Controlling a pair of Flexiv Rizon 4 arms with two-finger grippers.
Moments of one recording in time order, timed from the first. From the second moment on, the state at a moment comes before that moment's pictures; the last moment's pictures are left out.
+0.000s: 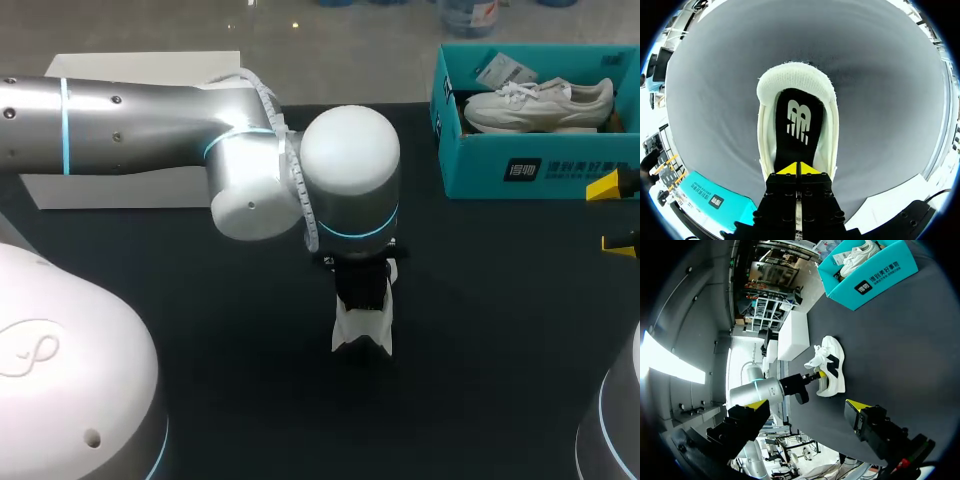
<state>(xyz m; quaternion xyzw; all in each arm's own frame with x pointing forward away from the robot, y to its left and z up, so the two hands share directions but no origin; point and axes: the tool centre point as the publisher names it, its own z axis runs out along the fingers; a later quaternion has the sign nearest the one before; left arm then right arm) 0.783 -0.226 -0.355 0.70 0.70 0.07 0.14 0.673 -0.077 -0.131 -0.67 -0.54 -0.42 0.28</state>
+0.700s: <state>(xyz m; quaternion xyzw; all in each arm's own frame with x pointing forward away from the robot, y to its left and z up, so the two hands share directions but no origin) 0.798 -0.229 -0.355 0.71 0.69 0.07 0.14 0.673 -0.077 -0.131 -0.67 -0.54 -0.42 0.28</state>
